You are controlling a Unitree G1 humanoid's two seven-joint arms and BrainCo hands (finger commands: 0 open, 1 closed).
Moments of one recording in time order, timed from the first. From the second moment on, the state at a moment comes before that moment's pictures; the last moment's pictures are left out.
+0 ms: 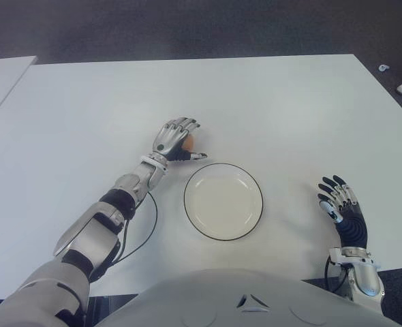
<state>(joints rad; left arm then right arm) -0.47 0.36 -0.61 0.88 0.88 -0.36 0.62 0.54 -0.18 -0.28 0.04 0.21 -0.42 0.20</state>
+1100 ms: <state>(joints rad) -0.49 0.38 -0.58 0.82 0.78 -0.31 0.42 0.53 -0.16 -0.28 0.04 0.24 -0.43 0.22</state>
